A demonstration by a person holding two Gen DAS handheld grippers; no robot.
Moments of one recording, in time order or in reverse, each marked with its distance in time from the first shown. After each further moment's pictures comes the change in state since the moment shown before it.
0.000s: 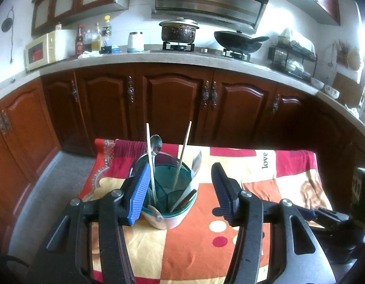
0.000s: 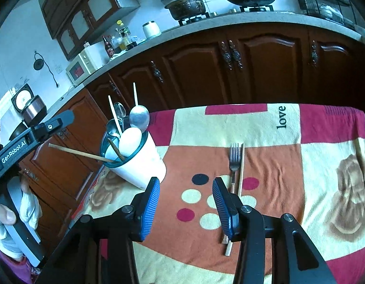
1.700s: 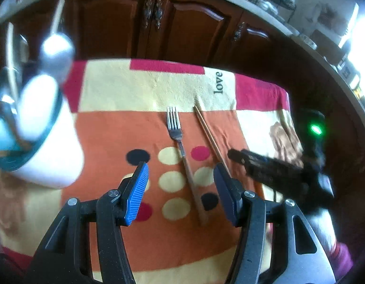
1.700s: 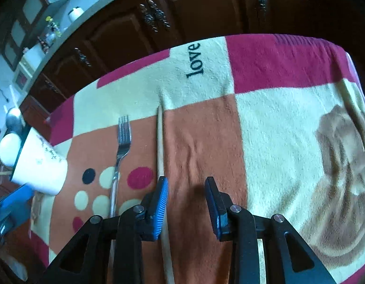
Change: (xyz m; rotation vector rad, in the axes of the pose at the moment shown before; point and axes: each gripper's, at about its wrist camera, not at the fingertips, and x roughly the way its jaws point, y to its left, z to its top) left arm 0.131 -0.108 -0.074 0.013 0.430 -0.277; right arm 0.073 -0.159 -0.021 0.192 0.158 -0.183
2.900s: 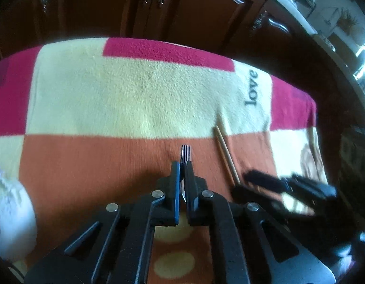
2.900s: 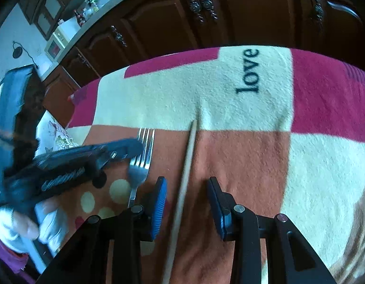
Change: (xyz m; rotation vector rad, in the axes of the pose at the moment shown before) left arm 0.110 0.018 0.056 -0.033 0.080 -0.014; right arm 0.050 0.024 0.044 -0.217 0.075 0.152
